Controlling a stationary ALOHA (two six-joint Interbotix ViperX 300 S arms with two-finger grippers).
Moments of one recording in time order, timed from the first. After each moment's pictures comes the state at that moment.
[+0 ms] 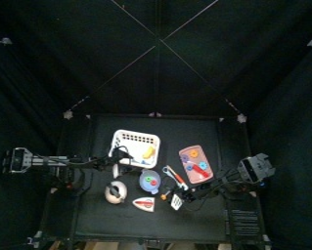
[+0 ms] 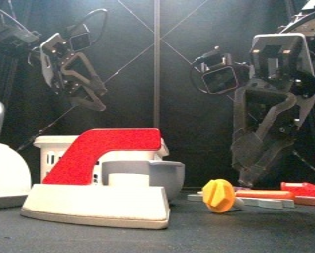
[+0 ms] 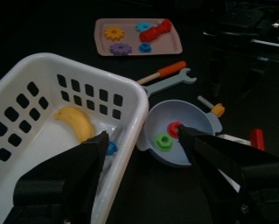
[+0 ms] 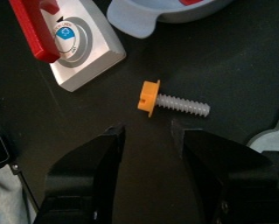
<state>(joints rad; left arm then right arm) 0.14 -0.52 0.98 1.22 0.00 -1.32 0.32 0.03 0.74 -0.72 0.22 1.60</state>
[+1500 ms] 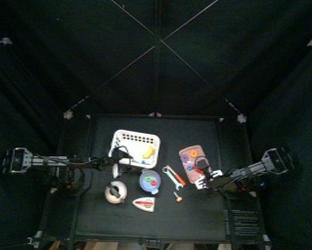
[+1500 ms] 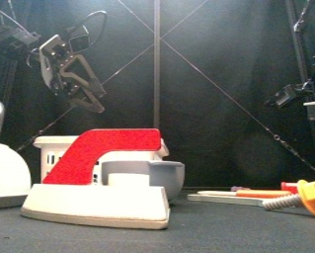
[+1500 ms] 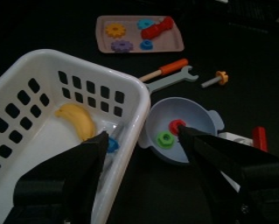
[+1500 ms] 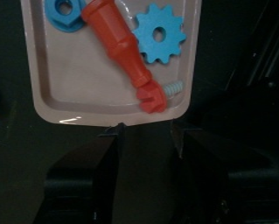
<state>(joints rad) 0.15 -0.52 0.99 1.22 0.00 -1.32 0.21 -0.40 1.04 -0.37 1.00 1.61</state>
